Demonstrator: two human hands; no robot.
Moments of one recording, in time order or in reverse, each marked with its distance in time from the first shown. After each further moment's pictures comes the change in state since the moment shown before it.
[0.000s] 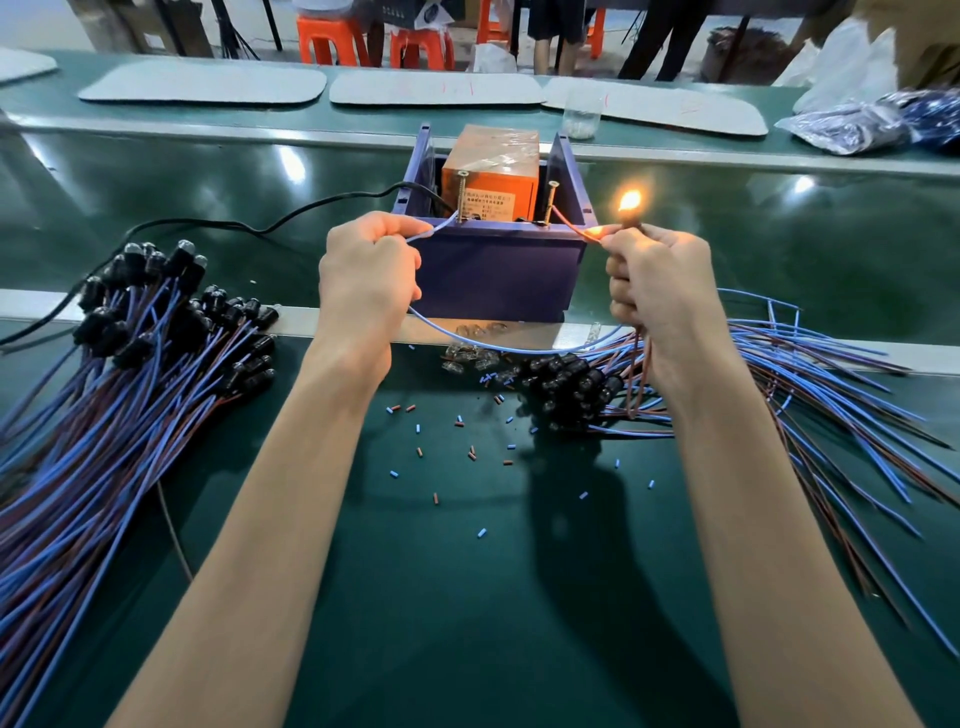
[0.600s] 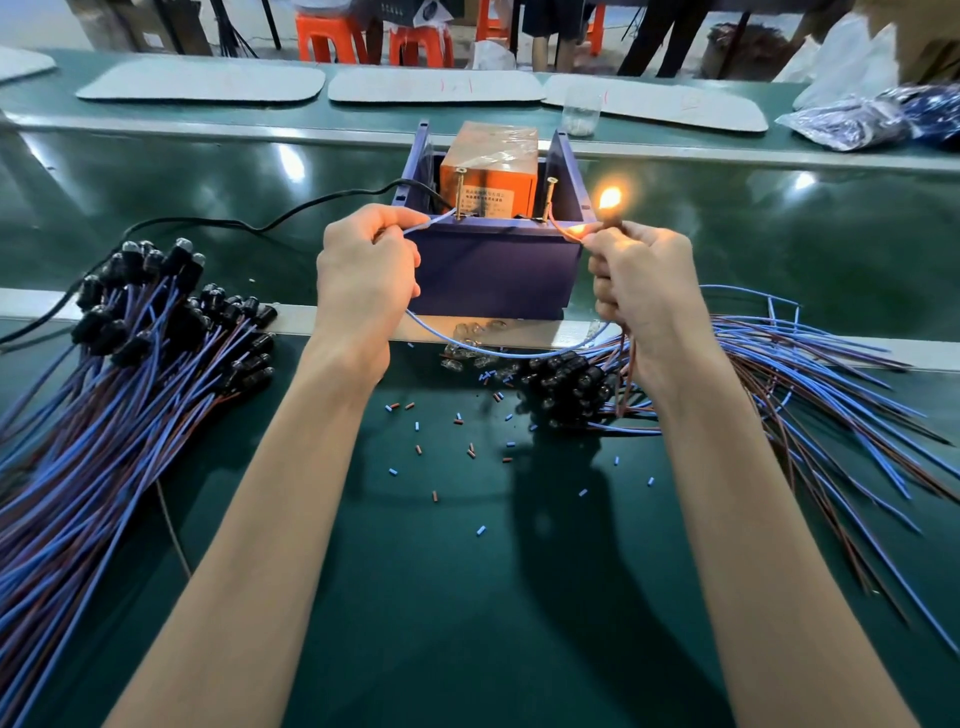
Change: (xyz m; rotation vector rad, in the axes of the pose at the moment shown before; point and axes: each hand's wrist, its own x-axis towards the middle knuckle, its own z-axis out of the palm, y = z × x) left_hand -0.002 0.000 0.002 -0.006 0.018 0.038; right_hand -0.003 0.001 0.007 -0.030 -0.033 -0.020
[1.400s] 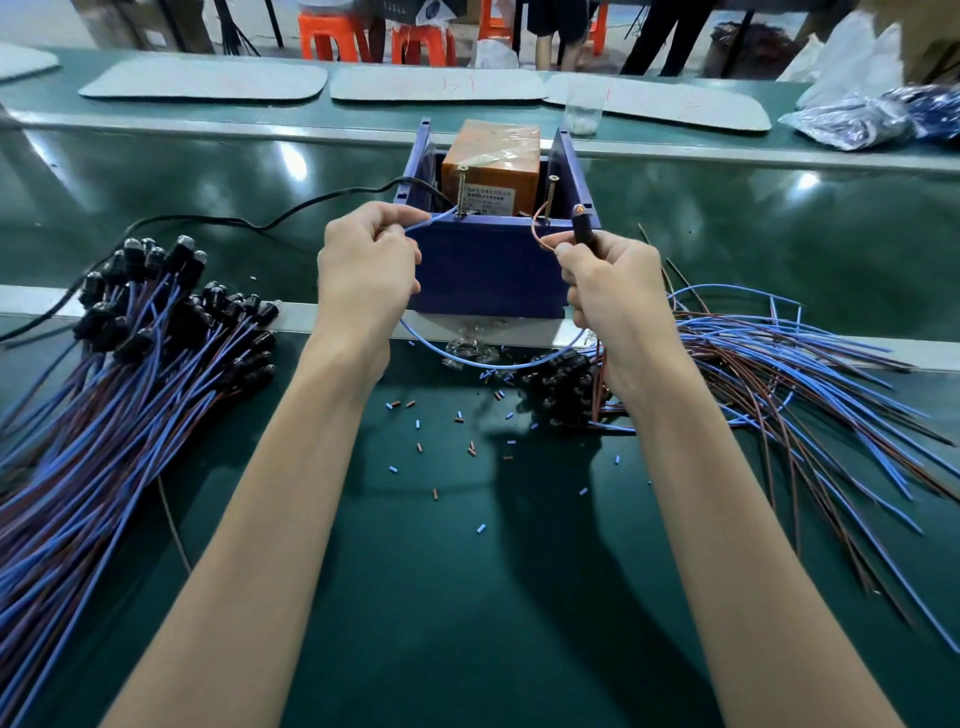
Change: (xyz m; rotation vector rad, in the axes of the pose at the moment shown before) left_hand 0.000 0.000 0.001 -0.001 0.008 0.000; right_hand 0.003 0.015 0.014 -0.065 0.010 -0.033
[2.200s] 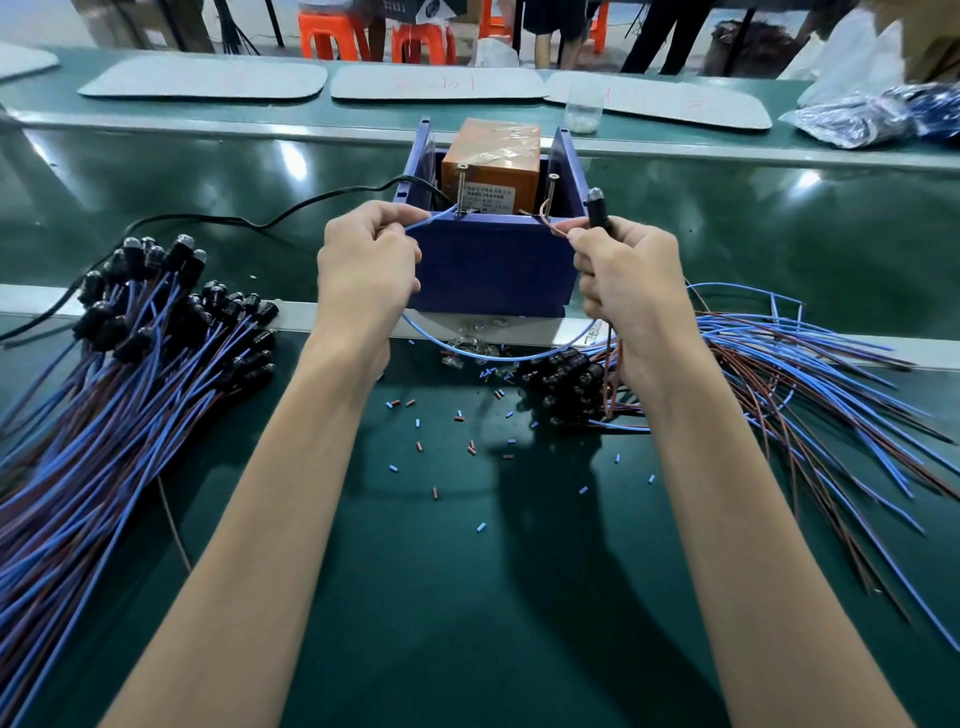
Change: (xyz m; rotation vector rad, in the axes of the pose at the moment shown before) left_hand -0.001 0.001 -0.002 -0.014 -0.004 -0.011; right_hand 0.000 -0.008 -0.006 0.108 -0.038 0.026
